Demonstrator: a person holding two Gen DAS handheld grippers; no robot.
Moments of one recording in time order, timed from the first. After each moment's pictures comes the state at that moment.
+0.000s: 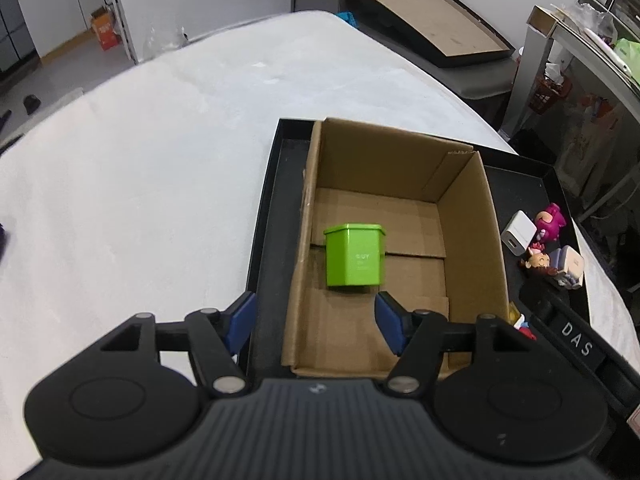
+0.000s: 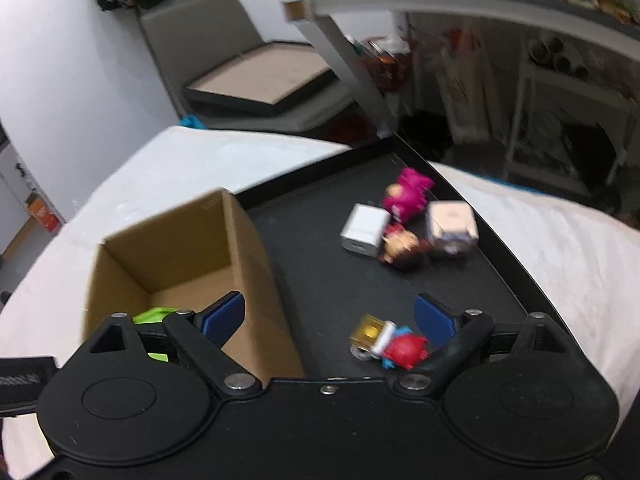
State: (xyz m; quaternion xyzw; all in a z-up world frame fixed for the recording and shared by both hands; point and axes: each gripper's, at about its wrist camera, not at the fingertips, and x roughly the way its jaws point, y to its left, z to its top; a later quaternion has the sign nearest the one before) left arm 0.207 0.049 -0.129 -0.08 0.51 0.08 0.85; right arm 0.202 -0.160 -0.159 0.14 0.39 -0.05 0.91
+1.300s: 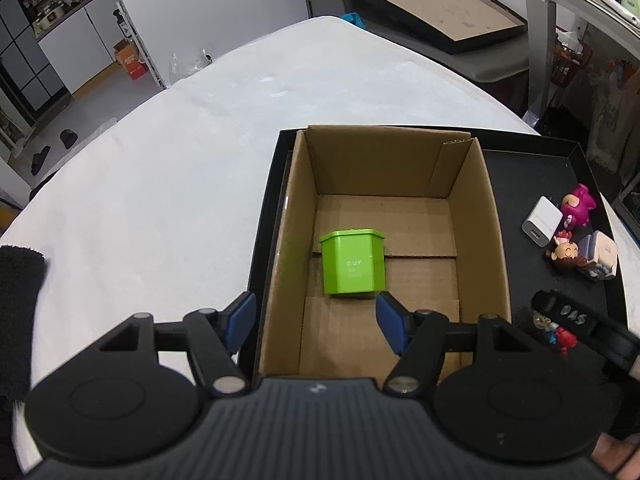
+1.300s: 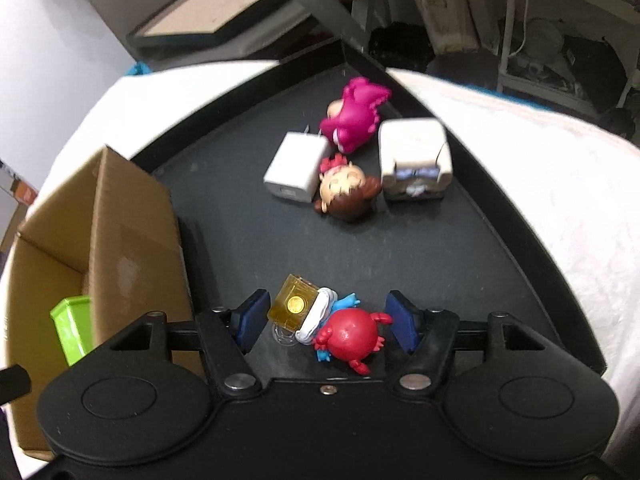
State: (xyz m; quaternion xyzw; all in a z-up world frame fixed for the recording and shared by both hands) left arm 0.220 0.002 -0.129 0.00 0.51 0.14 0.85; right arm 0.236 -0.212 -0.216 0.19 0.48 -0.04 0.85
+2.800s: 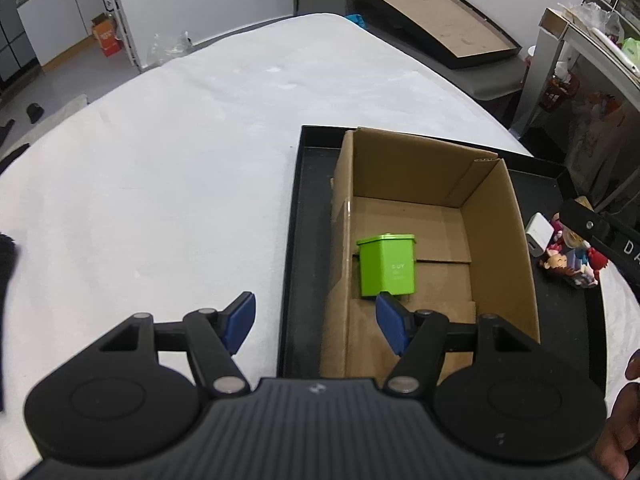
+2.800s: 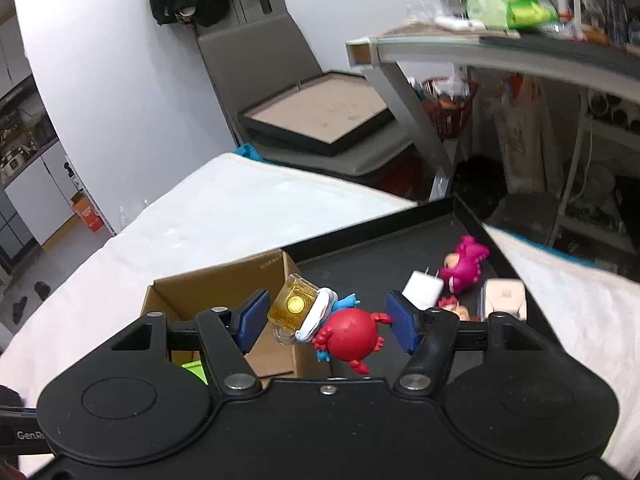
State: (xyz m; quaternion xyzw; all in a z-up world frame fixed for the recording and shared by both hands) left arm 0.216 0.079 -0.130 -0.07 0.51 0.07 0.85; right arm 0.229 -0.151 -0.124 0.12 0.33 0.04 0.94
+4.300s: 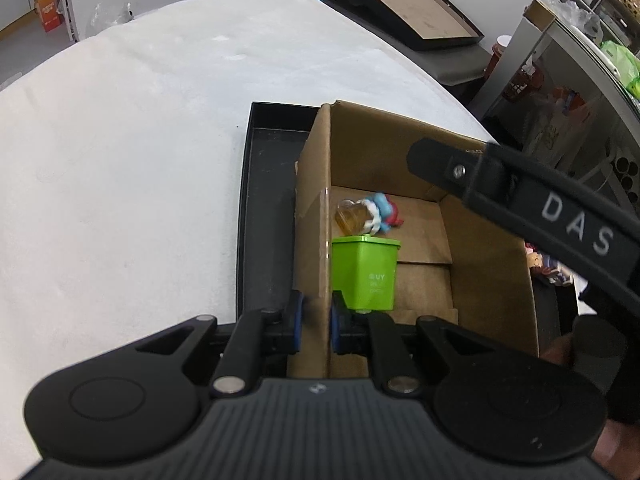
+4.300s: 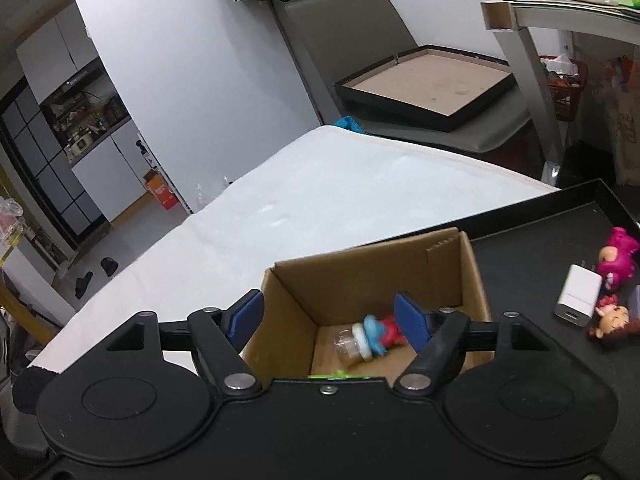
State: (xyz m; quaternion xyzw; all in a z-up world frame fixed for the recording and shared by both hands) left arm 0.250 0.100 -0.172 -0.12 0.53 -0.02 0.84; right arm 0.262 -0.069 -0.142 0.14 0.35 0.16 0.91
